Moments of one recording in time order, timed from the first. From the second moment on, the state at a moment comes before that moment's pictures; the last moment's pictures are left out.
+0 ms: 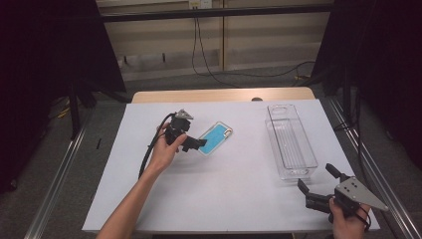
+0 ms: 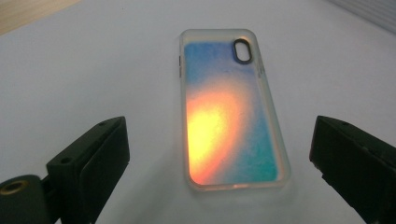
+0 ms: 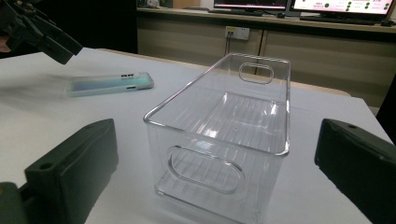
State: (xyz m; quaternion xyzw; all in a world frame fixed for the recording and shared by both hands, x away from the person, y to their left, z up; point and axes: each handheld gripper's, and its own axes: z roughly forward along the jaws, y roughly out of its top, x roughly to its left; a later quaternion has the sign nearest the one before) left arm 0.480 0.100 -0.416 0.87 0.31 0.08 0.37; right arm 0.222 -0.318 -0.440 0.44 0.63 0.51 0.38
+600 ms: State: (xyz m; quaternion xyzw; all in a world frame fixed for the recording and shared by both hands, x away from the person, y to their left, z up) left arm 0.497 0.072 -0.420 0.89 0.31 0.04 0.34; right arm 0.222 -0.318 -0.440 0.44 0.64 0.51 0.38
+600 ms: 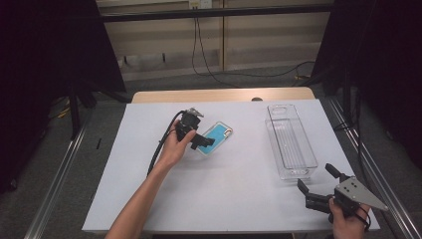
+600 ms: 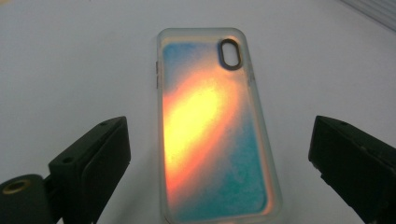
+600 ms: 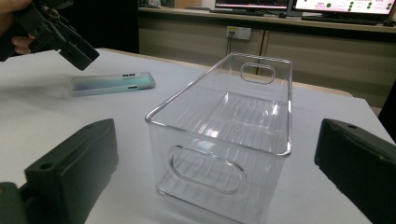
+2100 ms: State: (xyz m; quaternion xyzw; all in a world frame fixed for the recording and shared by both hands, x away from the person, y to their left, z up) left arm 0.524 0.030 -0.443 0.93 0.27 0.03 0.24; right arm 0.222 -0.320 -0.440 0.44 0.64 0.51 0.37
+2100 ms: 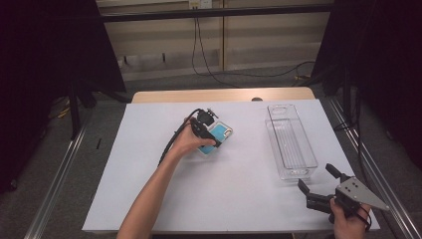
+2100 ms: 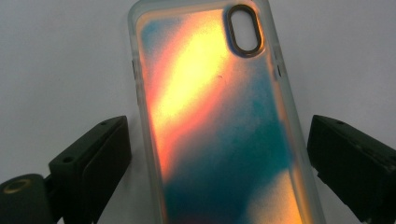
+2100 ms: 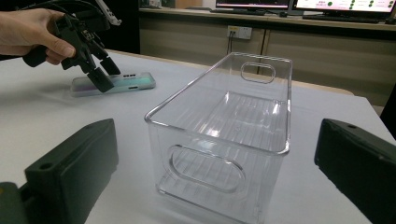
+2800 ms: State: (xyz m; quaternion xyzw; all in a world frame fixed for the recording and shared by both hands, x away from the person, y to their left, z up) left arm 0.518 0.025 -0.445 0.93 0.27 0.05 0.23; right arm 0.222 -0.319 -0.440 0.44 0.64 0.51 0.37
